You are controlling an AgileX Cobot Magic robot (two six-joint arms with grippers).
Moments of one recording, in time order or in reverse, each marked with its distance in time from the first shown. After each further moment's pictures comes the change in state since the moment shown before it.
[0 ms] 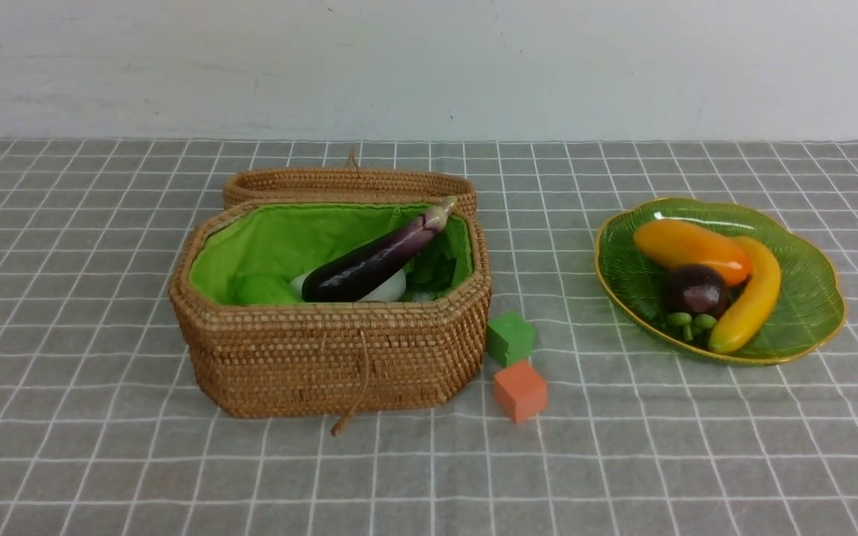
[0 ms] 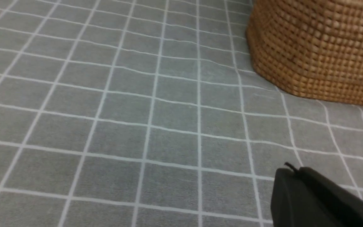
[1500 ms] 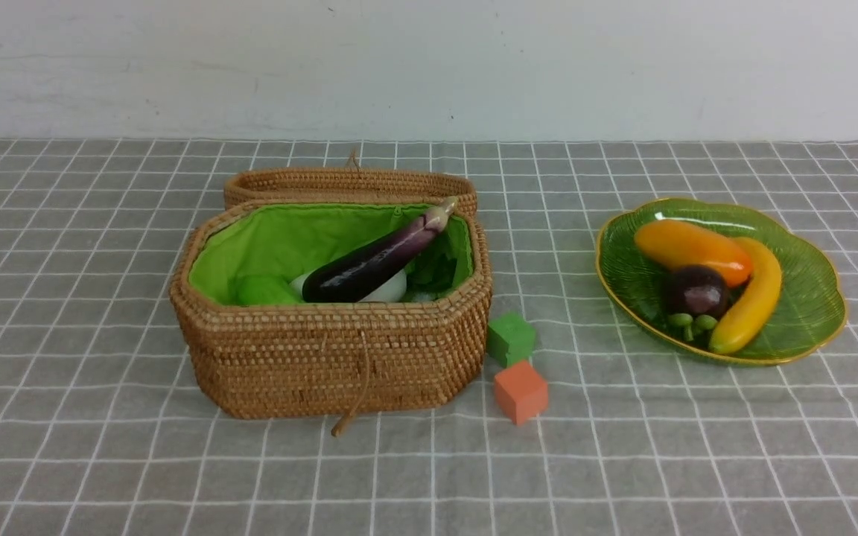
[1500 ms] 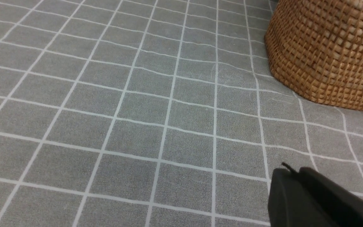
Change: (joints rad) right arm -0.673 -0.142 0.333 0.288 -0.305 -0.538; left arm 0.027 0.000 0.001 0.000 -0.002 0.003
